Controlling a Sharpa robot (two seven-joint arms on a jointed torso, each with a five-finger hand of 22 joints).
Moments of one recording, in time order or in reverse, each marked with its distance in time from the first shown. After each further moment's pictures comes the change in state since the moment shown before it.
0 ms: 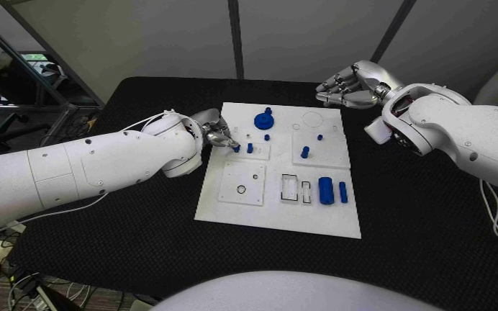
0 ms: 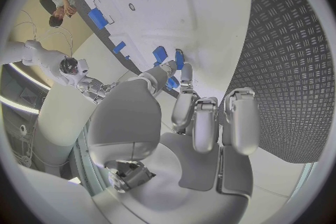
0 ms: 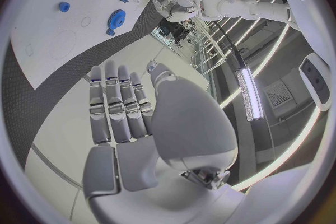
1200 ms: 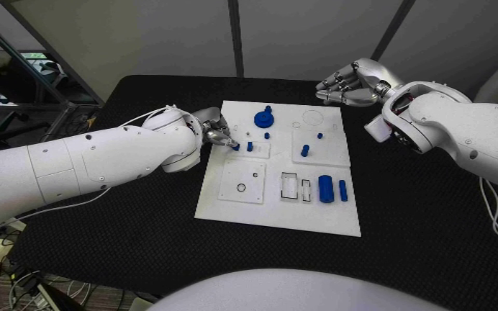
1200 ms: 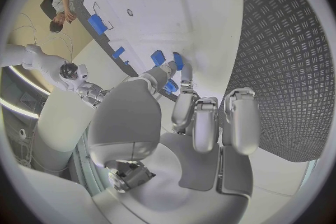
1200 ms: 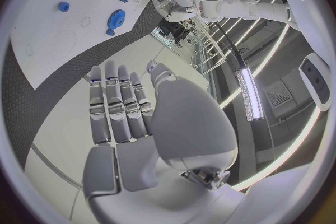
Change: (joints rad) left arm 0.008 0.008 0.003 -0.017 -0.016 0.070 -0.002; left_hand 0.000 0.000 -0.001 0.005 0.001 0.000 0.000 0.000 0.000 0.002 0.005 0.000 0.001 0.000 0.000 0.000 0.000 0.000 0.000 0.000 0.000 0.000; right arm 0.000 0.000 0.000 0.000 0.000 0.000 0.000; right_hand 0.000 0.000 0.000 0.000 0.000 0.000 0.000 0.000 0.000 0.000 0.000 0.000 0.000 0.000 0.000 0.000 0.000 0.000 0.000 0.000 0.000 0.000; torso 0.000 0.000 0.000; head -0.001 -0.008
